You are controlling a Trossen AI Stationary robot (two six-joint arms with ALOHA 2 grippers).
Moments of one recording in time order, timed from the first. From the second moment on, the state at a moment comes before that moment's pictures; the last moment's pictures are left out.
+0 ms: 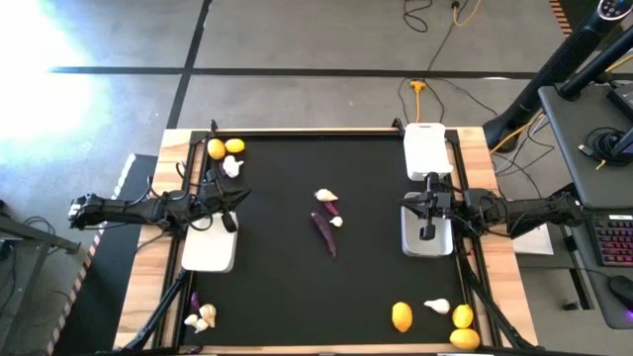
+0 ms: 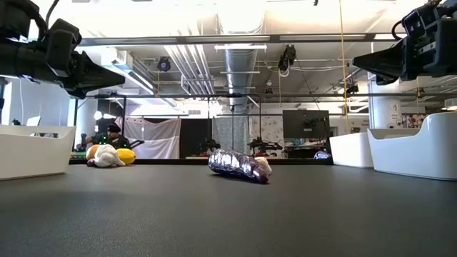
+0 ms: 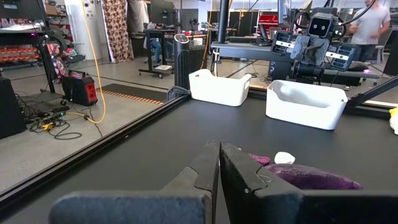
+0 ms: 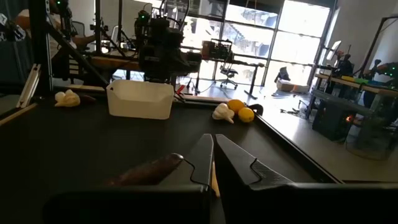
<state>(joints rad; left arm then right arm) -0.06 0.15 0.04 0.07 -0.48 -0.06 0.03 0.16 0.01 0.18 0.17 -0.16</state>
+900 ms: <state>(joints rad) -0.06 0.15 0.04 0.07 -0.48 -0.06 0.05 0.28 0.01 0.39 -0.07 0.31</state>
